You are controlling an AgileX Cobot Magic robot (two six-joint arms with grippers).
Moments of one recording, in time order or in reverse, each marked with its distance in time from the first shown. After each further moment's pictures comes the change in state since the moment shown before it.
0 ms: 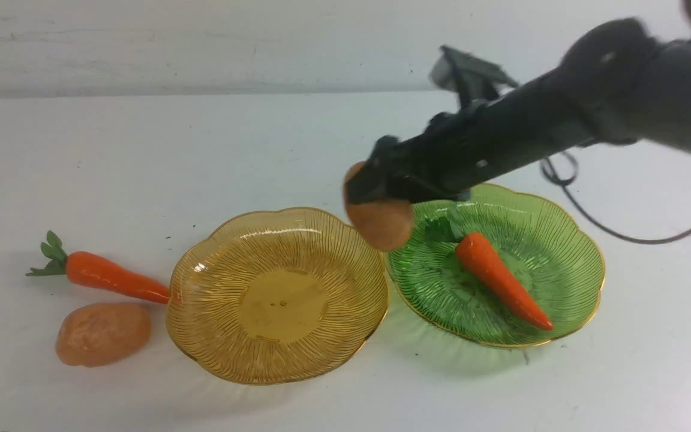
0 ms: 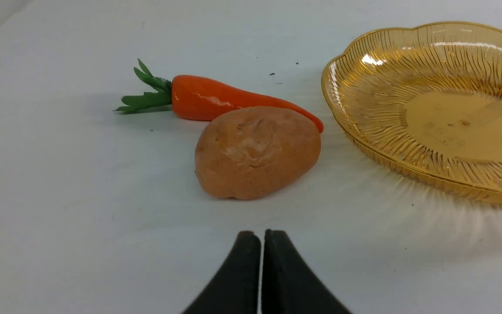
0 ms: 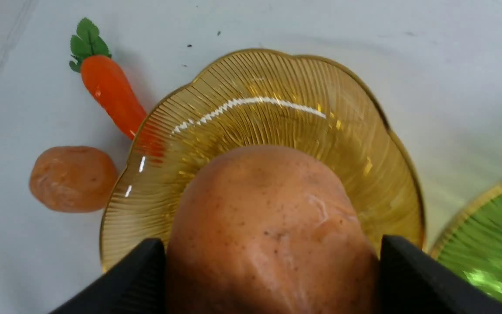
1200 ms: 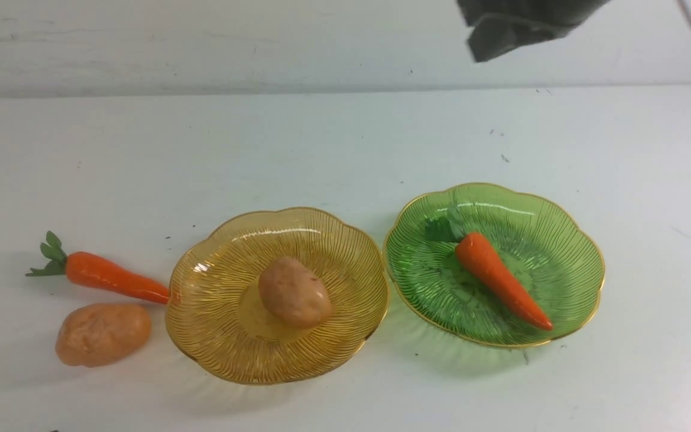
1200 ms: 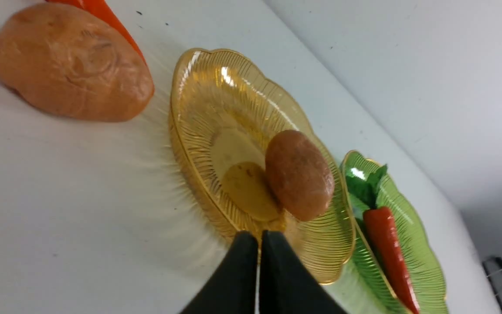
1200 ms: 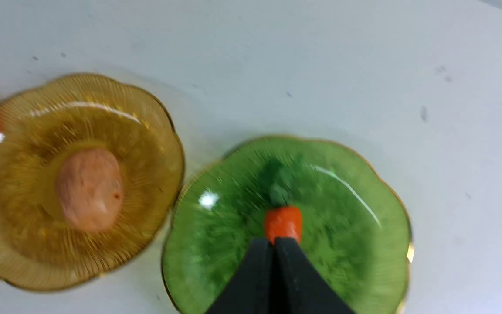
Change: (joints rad) right arm -0.057 -0.438 -0.168 -0.790 0.451 0.375; left arm 0.000 0.000 0.000 -0.720 -0.029 -0.184
